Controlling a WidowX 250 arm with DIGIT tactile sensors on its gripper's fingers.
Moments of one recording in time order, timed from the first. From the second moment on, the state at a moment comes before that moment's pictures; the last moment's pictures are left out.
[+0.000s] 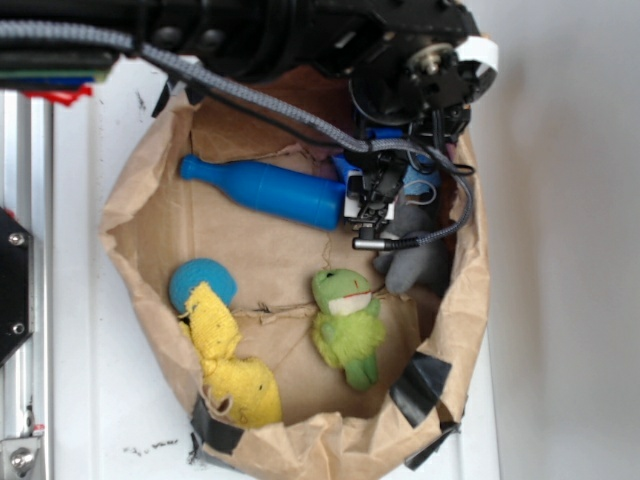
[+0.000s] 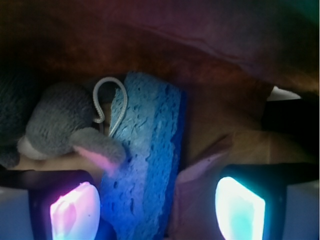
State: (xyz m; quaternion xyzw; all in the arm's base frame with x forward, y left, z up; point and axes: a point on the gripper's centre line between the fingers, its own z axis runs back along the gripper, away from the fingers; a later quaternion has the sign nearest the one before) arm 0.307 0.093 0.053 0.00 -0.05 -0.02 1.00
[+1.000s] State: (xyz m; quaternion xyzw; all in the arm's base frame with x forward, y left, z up) arm 0.311 0.066 0.034 0.03 -0.04 0.00 1.00
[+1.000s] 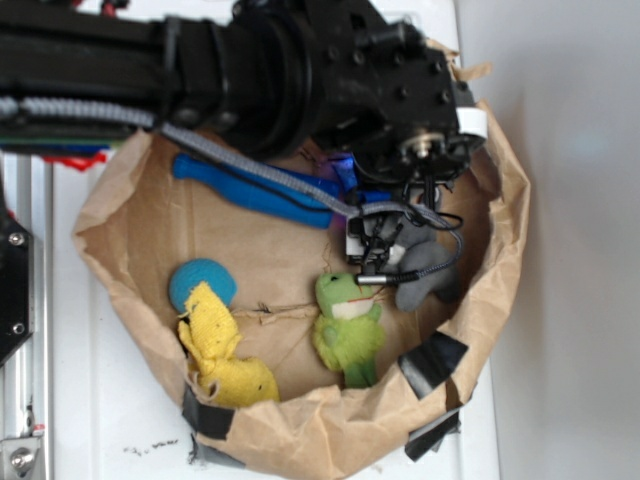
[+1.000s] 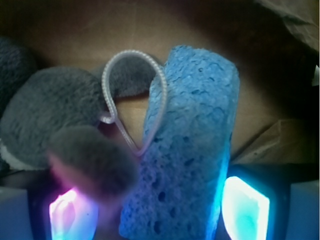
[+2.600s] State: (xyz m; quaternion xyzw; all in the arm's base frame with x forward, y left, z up) arm 0.296 0.048 0.079 -0.01 -0.05 -0.03 1.00
